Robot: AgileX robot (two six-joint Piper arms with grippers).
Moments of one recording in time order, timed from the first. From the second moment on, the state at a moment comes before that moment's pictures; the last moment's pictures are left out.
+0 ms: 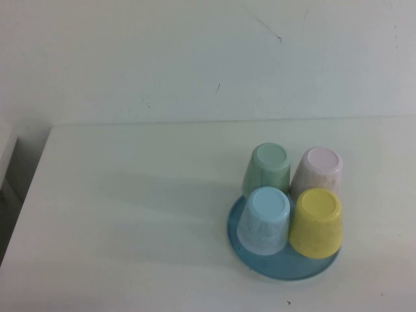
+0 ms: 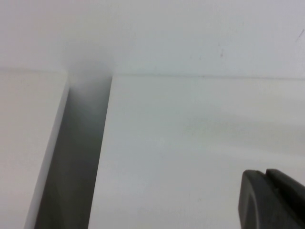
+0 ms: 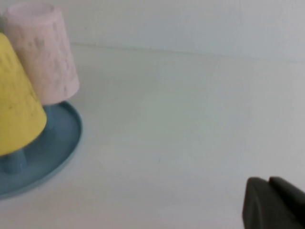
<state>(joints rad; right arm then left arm) 0.01 -0.01 0.03 0.05 0.37 -0.12 -0.05 -0.01 0.03 -0.07 0.27 -0.08</state>
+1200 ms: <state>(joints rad) 0.01 0.27 -0.55 0.16 0.60 -0.37 -0.05 0.11 -0.32 -0.11 0.33 -0.15</state>
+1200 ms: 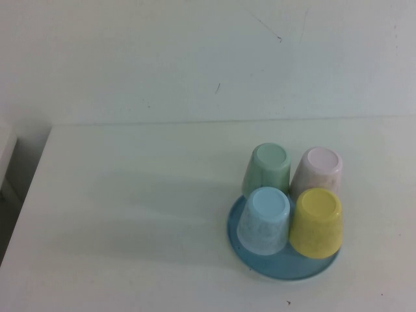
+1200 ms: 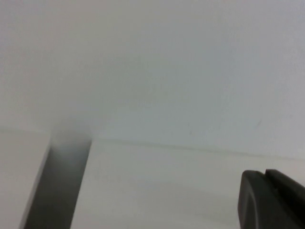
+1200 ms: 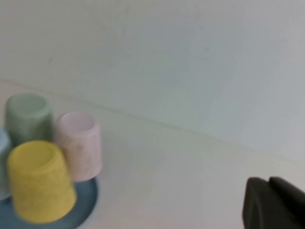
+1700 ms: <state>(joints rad) 0.01 0.93 -0.76 0.75 0.87 -1.07 -0.05 0.61 -0.51 -0.76 0.63 0.49</state>
